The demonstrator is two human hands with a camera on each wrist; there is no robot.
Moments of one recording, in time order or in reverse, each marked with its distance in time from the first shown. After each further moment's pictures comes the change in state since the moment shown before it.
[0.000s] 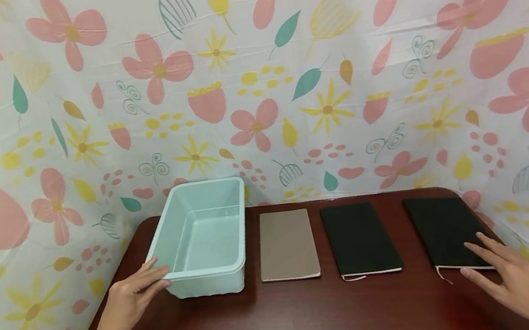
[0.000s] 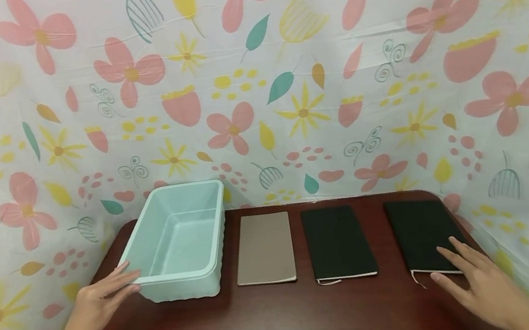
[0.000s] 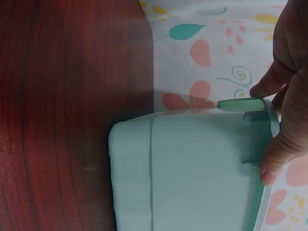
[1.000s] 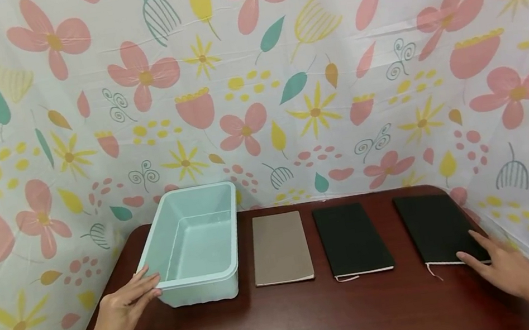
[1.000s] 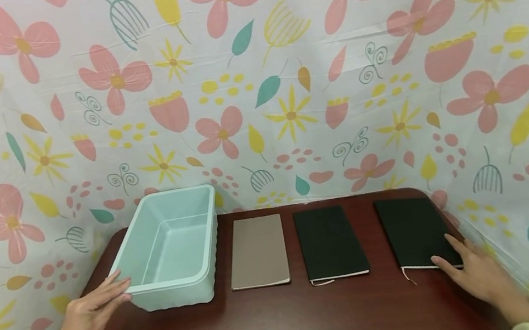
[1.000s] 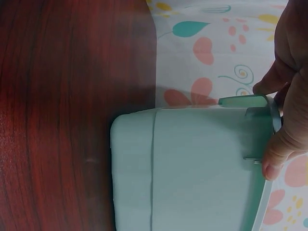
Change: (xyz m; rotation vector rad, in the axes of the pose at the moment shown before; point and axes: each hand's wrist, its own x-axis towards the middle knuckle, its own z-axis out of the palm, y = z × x) left_hand 0.001 0.010 0.001 0.003 0.032 -0.038; right_hand 0.022 0.073 0.018 -0.016 -0.208 0.267
